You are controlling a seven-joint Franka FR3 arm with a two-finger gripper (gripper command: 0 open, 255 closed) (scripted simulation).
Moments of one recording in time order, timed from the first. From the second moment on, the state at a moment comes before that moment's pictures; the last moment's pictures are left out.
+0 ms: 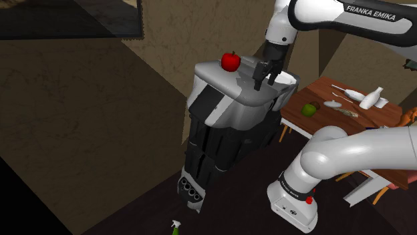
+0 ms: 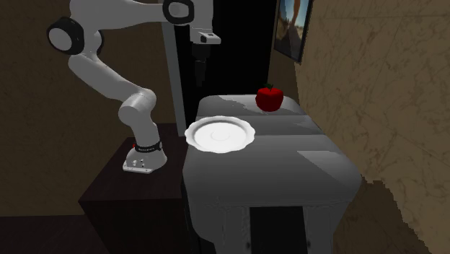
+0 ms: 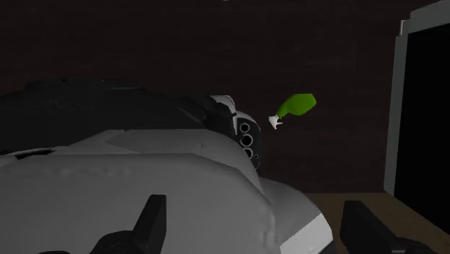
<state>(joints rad) 0.00 -0.78 0.04 -2.33 0.00 1.48 0.10</state>
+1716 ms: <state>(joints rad) -0.11 0.12 -0.14 -1.30 0.05 1.40 -0.01</state>
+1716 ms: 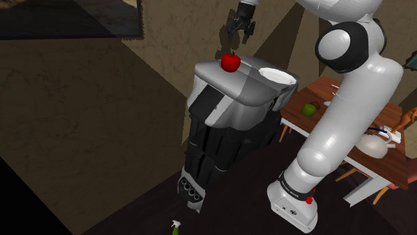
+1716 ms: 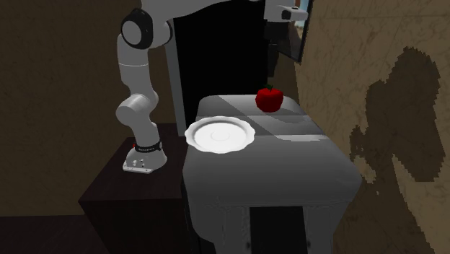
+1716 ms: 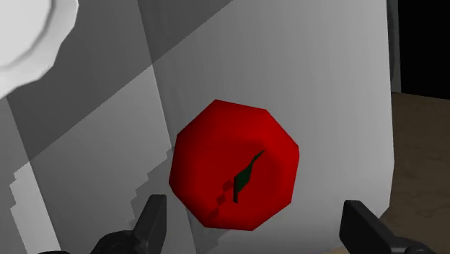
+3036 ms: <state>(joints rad) -0.11 0.09 -0.14 -1.43 0.05 1.51 -0.01</state>
